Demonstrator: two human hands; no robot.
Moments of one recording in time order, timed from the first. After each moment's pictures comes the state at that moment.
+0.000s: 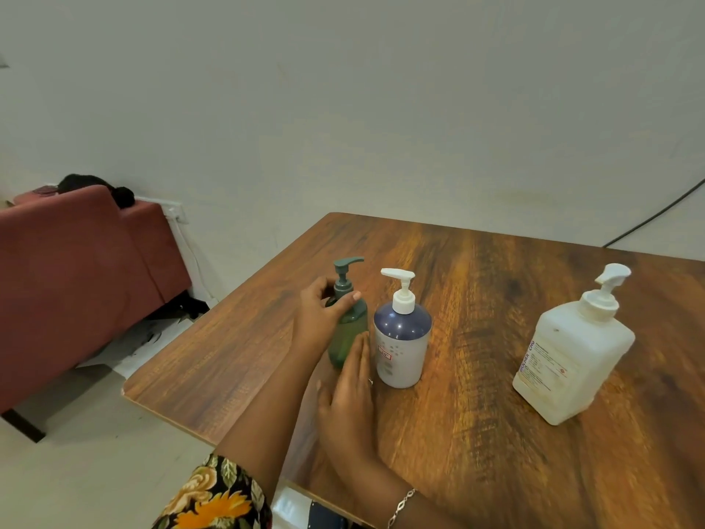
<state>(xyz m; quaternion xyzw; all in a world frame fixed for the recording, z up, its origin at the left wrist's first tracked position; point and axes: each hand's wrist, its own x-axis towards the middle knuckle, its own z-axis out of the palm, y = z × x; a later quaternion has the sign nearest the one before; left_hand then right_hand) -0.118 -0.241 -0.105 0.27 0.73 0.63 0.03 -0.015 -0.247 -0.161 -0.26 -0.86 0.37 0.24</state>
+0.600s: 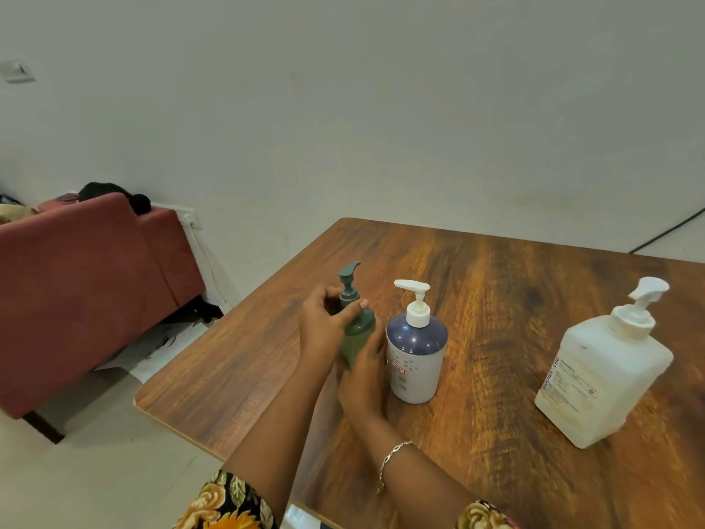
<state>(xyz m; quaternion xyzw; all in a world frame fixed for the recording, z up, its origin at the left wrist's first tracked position) -0.124 -0.240 -0.106 0.20 0.72 0.66 0.00 -0.073 -0.215 -0.166 -0.33 -0.83 0.34 0.29</state>
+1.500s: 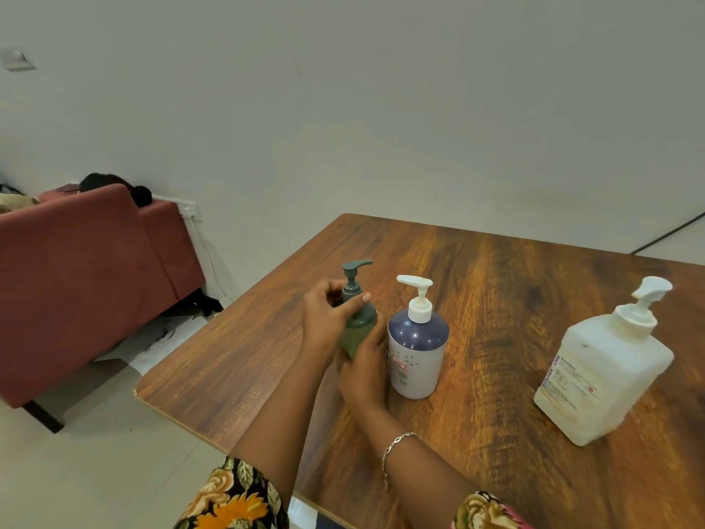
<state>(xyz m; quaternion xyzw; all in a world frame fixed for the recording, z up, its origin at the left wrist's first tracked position) -0.126 -0.240 -0.105 0.21 0.69 0.69 0.04 -0.076 -0.208 -0.170 -0.32 -0.85 0.33 0.25</state>
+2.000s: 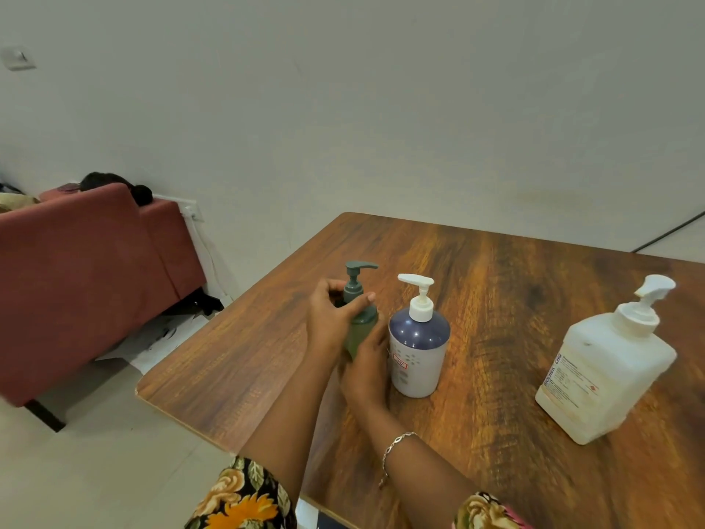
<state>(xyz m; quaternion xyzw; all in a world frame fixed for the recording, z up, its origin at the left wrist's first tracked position) -0.122 -0.237 -0.105 0.20 0.68 0.70 0.04 -0.078 -0.205 -0.169 -0.33 -0.86 0.30 0.25</state>
